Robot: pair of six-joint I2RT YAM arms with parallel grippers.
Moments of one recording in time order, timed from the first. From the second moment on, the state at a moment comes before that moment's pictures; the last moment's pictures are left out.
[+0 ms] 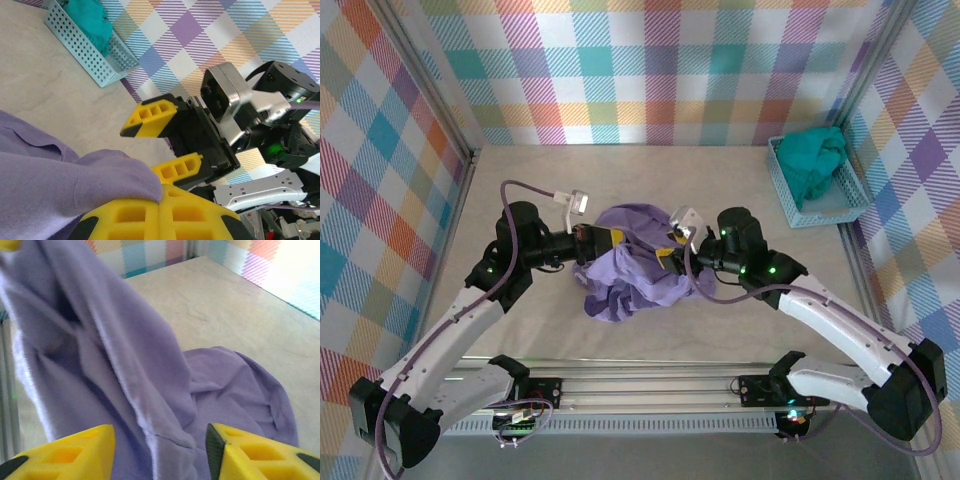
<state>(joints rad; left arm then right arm) -0.45 0.98 0.87 -0.12 0.74 -0.63 0.70 1.09 0.88 -0.23 -0.34 -0.17</state>
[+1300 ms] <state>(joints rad) -0.49 0.92 0.94 -0.52 0.10 -0.51 0.63 1.38 0.99 -0.09 -0.91 0.17</state>
